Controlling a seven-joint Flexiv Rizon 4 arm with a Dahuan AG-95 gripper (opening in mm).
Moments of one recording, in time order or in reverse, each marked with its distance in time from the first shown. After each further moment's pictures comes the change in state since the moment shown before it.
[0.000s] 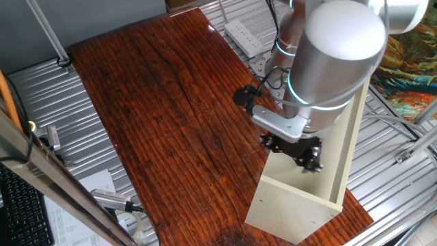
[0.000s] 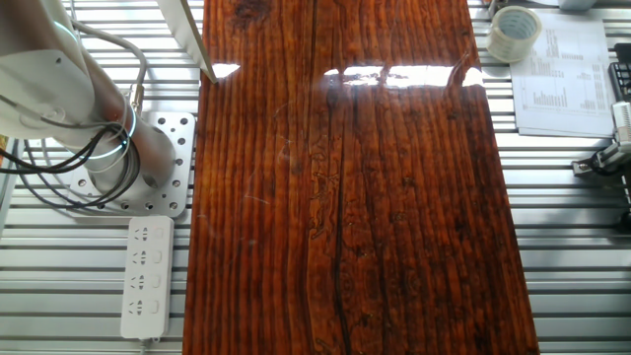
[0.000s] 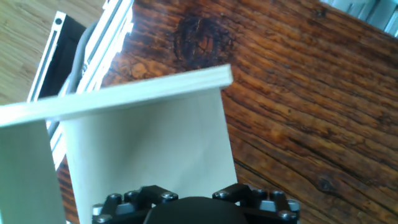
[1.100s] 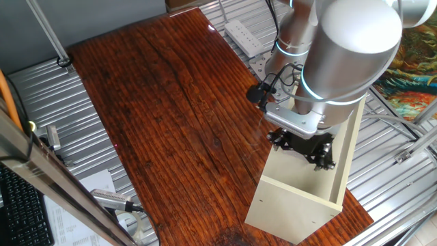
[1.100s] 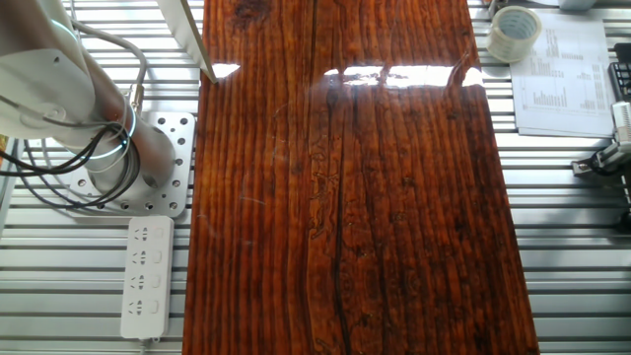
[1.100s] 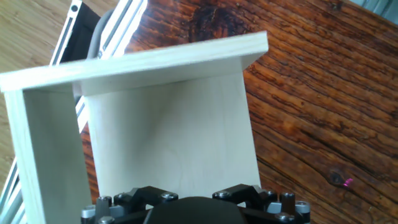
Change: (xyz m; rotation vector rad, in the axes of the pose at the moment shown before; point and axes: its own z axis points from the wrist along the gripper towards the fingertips) arm 0.021 0.016 -0.006 -0.014 -0.006 -0.023
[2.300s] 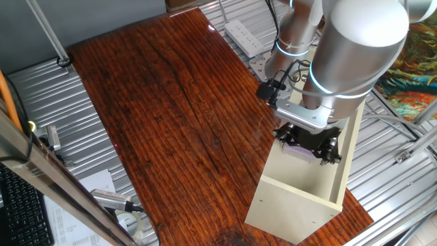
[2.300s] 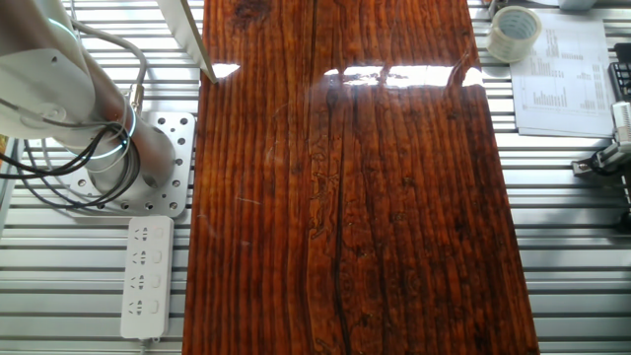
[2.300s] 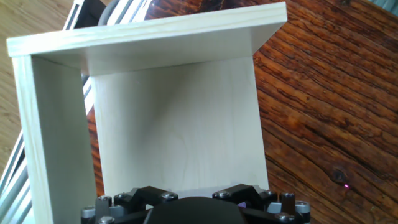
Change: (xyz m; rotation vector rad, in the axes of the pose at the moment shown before) arm 0.014 0.005 0.007 0.005 0.003 -0.048
